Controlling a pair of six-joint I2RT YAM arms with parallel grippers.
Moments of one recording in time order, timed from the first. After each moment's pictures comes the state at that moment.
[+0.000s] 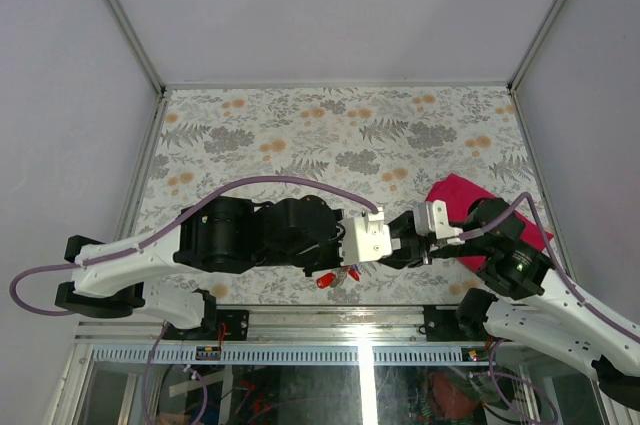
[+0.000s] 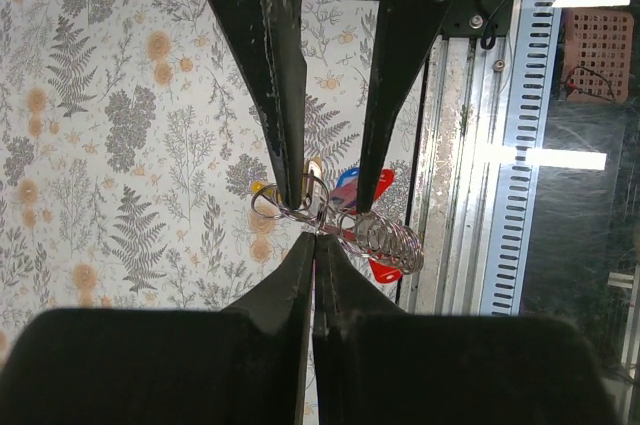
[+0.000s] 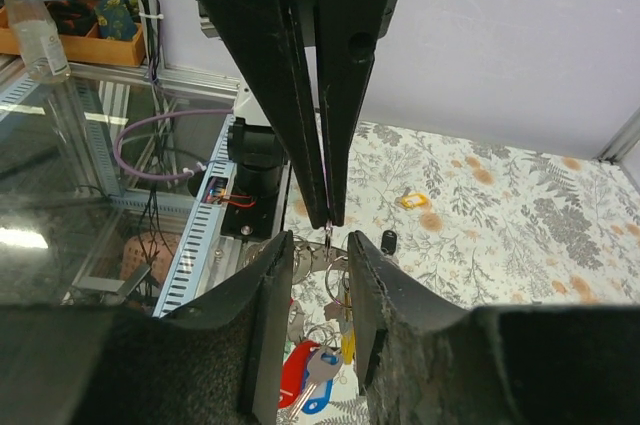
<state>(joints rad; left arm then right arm) -1.45 1.35 1.77 -1.12 -0.15 0.19 0.93 0.63 0.76 -0.04 -0.70 -0.11</state>
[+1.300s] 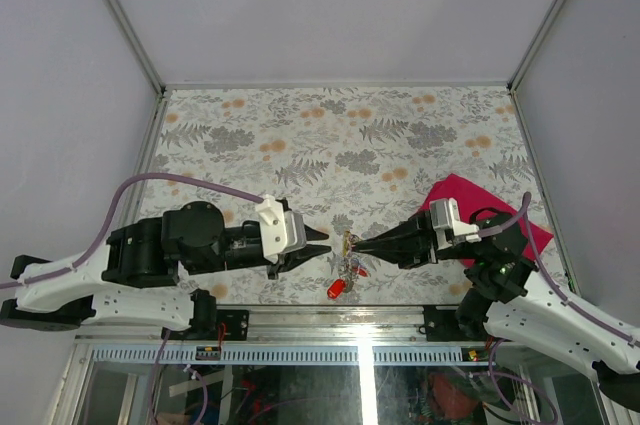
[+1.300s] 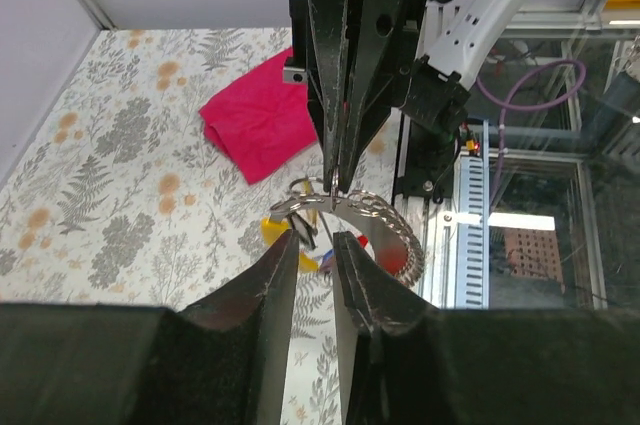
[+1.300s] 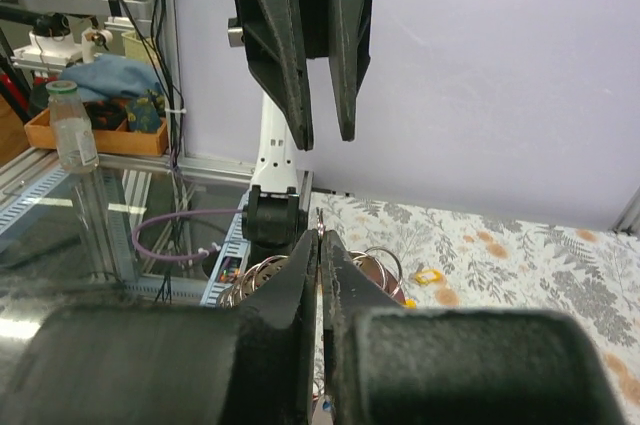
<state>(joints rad) -1.45 0.91 1.34 -0.62 -0.09 0.13 0.93 0.61 0.62 0.36 -0.70 0.11</state>
